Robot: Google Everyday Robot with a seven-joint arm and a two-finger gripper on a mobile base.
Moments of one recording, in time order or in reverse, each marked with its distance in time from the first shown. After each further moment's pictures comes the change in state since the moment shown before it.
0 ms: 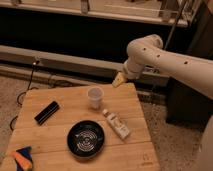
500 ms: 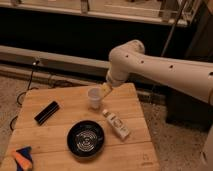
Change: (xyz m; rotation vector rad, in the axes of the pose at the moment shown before) arm 0.016 0.128 0.012 -0.088 0.055 -0.344
